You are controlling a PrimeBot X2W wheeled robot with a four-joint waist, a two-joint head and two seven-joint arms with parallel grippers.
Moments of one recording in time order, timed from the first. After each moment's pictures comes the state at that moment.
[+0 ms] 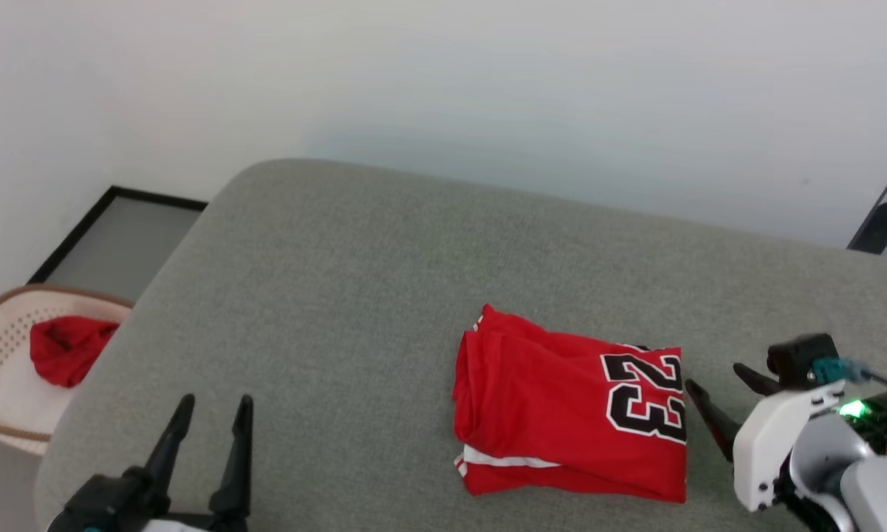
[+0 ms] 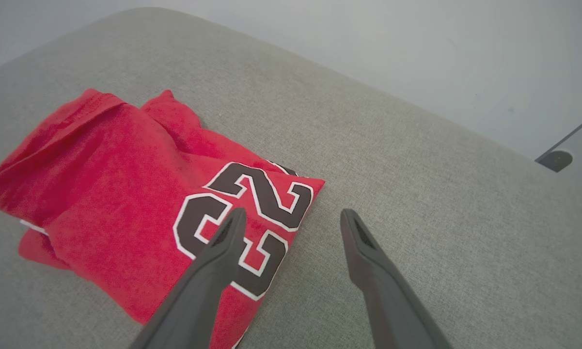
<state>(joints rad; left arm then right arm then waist) 0.07 0.25 -0.02 0.06 -0.34 -0.13 -0.26 -0.26 -0.36 0.29 0.30 0.39 0.13 0.25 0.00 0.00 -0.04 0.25</state>
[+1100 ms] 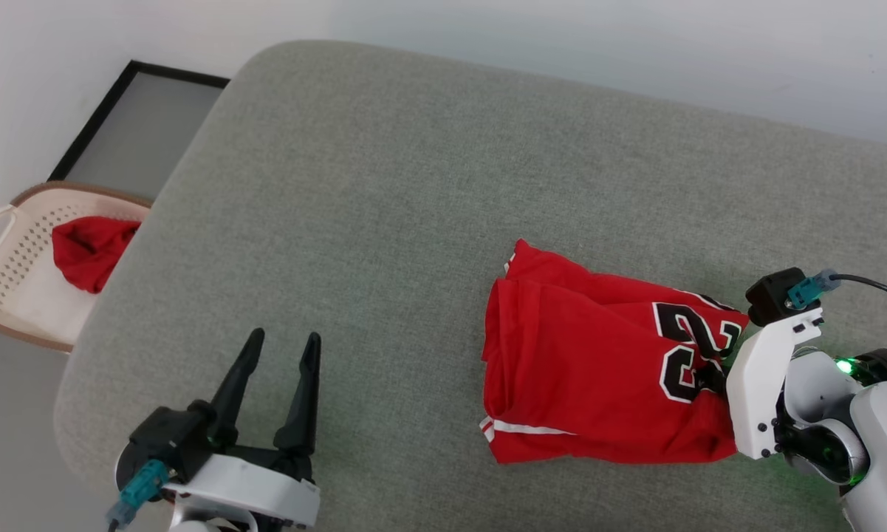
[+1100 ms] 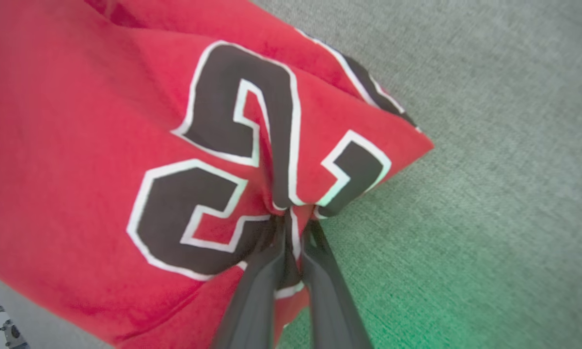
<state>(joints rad) -0.10 0.17 -0.13 0.12 -0.35 -0.13 -0.26 -0.44 -0.39 0.34 0.34 0.55 0.13 0.71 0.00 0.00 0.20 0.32</state>
